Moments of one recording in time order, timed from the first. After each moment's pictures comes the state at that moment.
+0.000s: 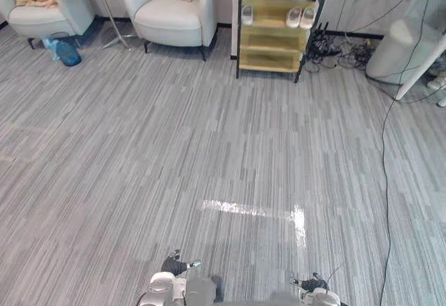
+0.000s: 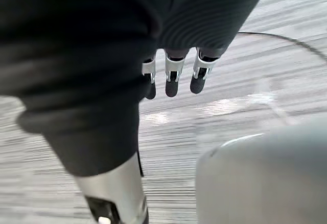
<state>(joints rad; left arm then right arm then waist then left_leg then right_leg) 0.00 0.07 -0.02 1.03 0.02 -0.03 0.07 0.02 -0.04 -0.34 1.04 -0.08 0.02 -0.17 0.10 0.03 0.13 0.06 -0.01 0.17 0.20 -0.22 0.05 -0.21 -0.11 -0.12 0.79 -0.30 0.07</state>
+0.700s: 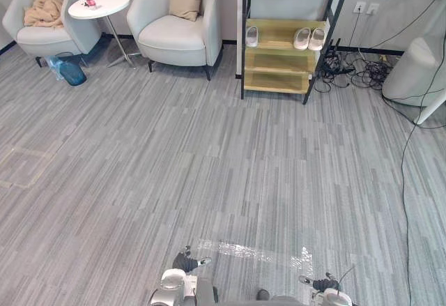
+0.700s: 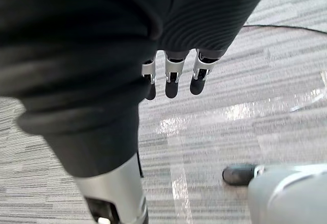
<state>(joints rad) 0.01 0.01 -0.02 0.99 0.04 -0.03 0.08 0.06 -0.06 -0.39 1.05 -0.04 0.03 -0.20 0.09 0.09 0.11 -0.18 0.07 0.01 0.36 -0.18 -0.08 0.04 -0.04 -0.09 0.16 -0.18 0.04</state>
